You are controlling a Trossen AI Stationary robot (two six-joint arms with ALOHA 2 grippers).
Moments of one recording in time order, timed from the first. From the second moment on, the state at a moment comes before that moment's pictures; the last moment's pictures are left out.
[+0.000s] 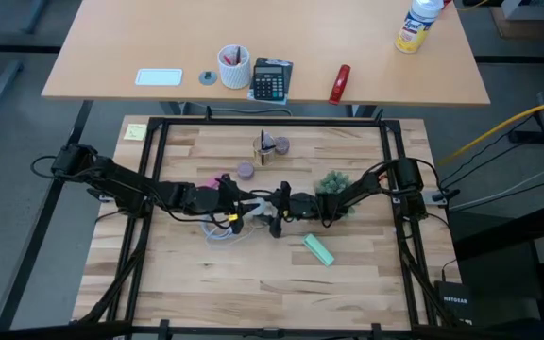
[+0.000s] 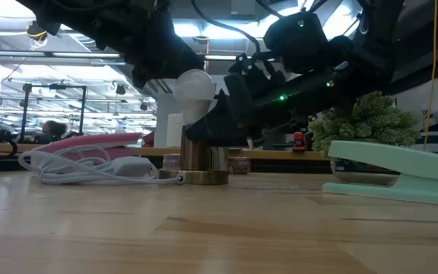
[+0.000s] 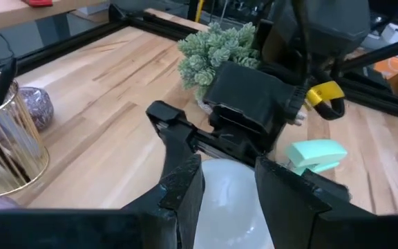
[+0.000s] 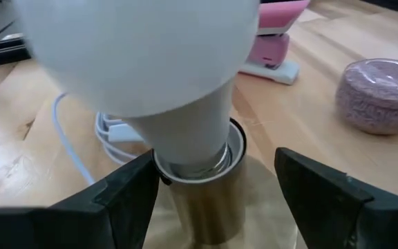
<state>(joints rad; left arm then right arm) -0.19 1.38 0.63 0.33 -0.42 -0.40 0.08 2.02 0.84 0.85 0.24 0.23</state>
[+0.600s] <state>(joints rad) -0.18 1.38 0.63 0.33 -0.44 -0.39 0.08 1.97 0.85 0.82 0.13 0.17</state>
